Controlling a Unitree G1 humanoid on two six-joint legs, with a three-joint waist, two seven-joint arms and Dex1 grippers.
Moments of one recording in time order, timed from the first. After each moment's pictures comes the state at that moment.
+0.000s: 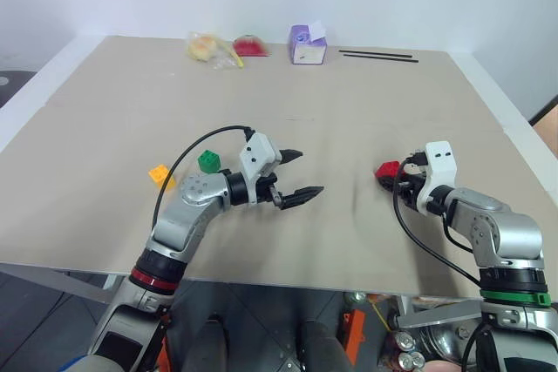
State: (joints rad) left arm -0.58 0.24 -0.23 0.00 -0.31 0.31 -0.83; right arm -0.44 -0.62 -0.20 0.04 0.37 0.84 0.47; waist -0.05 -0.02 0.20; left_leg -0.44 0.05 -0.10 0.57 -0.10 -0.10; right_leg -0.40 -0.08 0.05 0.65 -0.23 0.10
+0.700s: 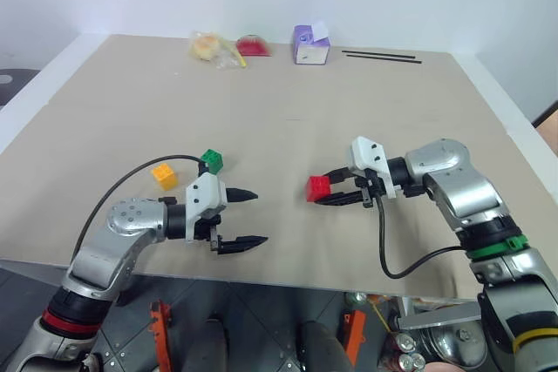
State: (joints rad) left arm -0.31 0.62 -0.14 -0.28 -0.40 0.35 -1.06; right arm -0.79 -0.72 0.32 0.32 0.19 0.10 1.43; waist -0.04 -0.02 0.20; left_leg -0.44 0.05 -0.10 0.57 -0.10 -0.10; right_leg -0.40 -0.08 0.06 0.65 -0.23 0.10
